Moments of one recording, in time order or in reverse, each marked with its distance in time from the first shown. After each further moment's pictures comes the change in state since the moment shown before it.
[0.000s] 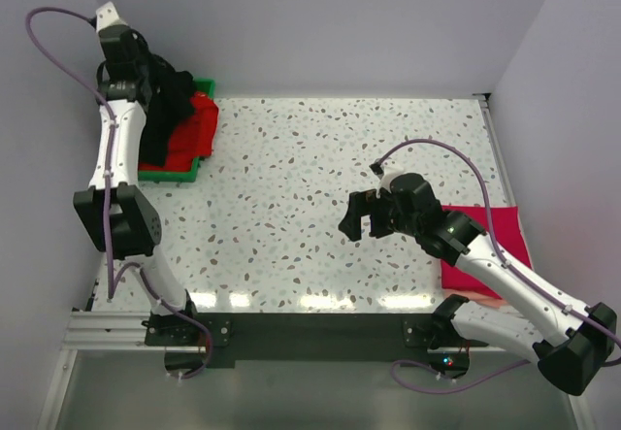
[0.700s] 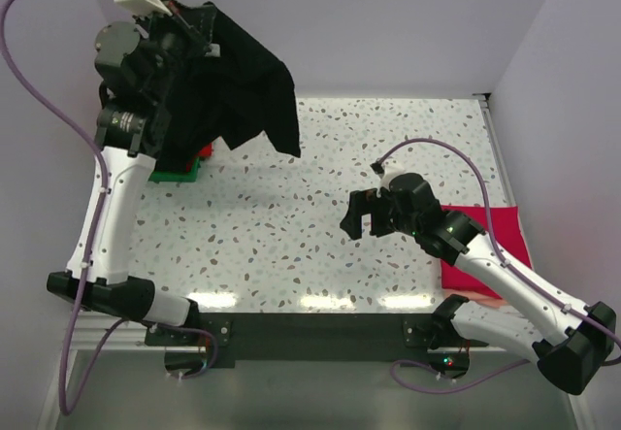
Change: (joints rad) left arm -0.355 -0.443 0.005 0.120 0.189 0.016; right arm 0.000 0.005 0.000 -0.001 0.037 -0.004
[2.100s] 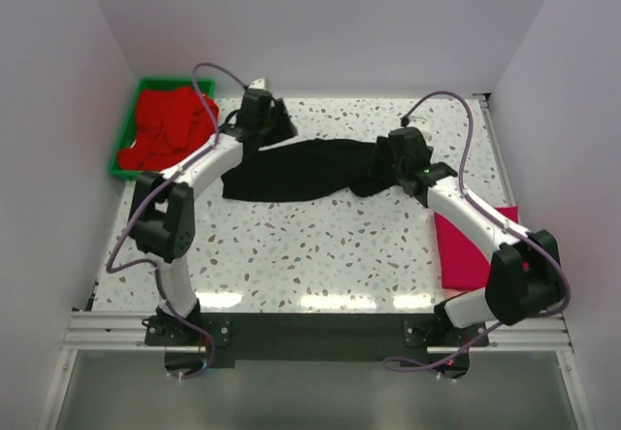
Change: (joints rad) left arm -0.241 0.532 -0.274 0.019 -0.030 -0.224; right arm -0.264 0.388 0.158 0.145 0.358 0.037
